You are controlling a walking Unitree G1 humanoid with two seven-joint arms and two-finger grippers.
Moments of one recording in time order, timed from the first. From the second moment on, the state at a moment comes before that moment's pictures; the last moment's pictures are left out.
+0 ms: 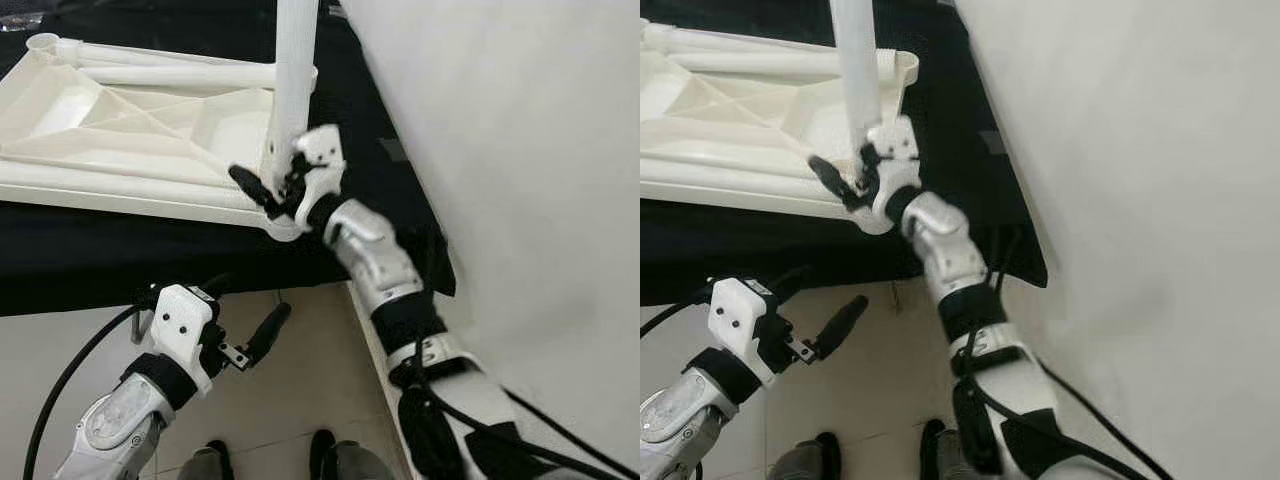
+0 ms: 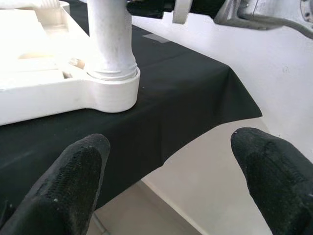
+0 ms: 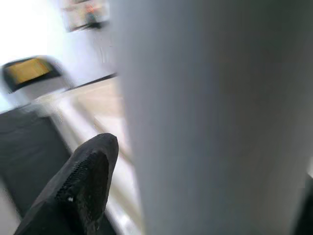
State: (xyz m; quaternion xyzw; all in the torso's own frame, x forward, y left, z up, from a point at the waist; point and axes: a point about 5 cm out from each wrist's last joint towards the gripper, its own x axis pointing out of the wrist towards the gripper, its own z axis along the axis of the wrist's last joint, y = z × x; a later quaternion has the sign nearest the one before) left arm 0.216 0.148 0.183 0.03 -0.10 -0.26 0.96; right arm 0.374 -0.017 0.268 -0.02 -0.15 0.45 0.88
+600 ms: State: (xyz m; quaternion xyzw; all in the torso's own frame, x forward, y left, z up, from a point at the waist) left arm 0.217 0.148 0.183 0.03 -0.10 -0.25 0.96; right arm 0.364 -0.016 0.268 -0.10 -0.14 0.65 0.74
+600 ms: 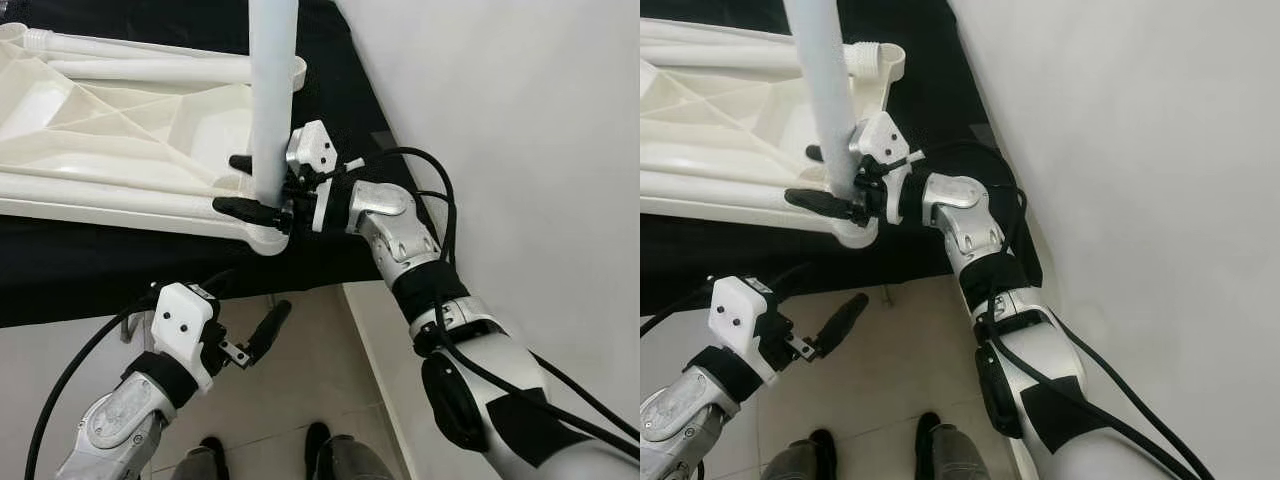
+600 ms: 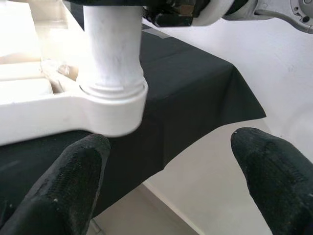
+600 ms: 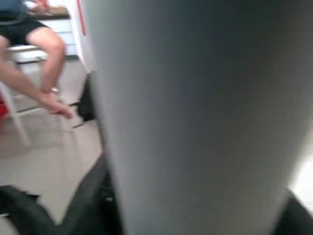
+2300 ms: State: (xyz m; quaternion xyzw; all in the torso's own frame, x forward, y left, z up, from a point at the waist) left arm 0.219 0.146 0.186 0.03 -0.10 -0.26 0.96; right arm 0.351 0.006 0.259 -0.08 -0.15 0.58 0.79
